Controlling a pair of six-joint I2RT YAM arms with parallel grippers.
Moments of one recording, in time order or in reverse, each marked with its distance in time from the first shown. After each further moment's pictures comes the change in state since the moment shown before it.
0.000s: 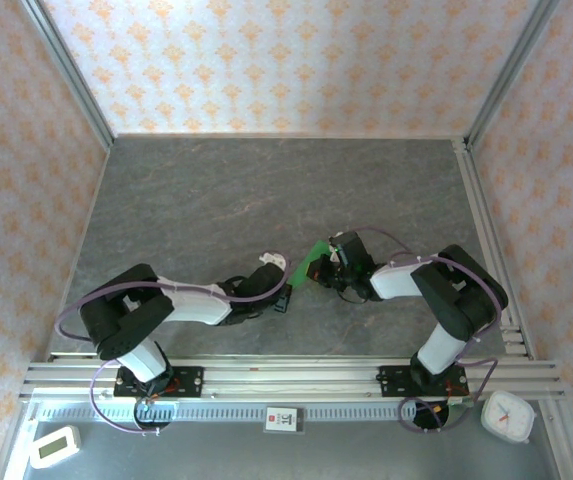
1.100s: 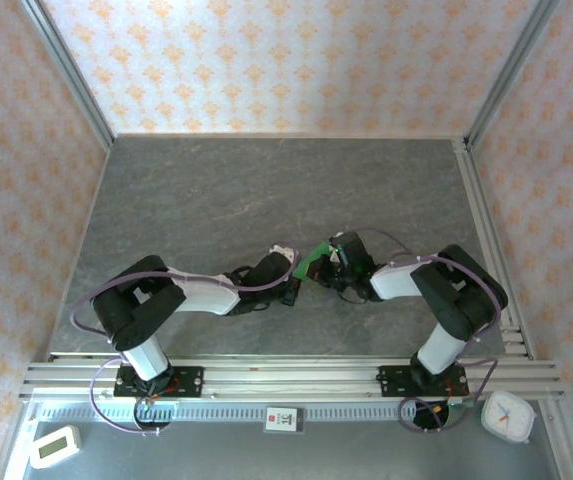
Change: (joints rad) left arm 0.053 0.089 0.111 0.017 0.127 0.055; right arm 0.000 0.001 -0.006 0.016 -0.003 0.000
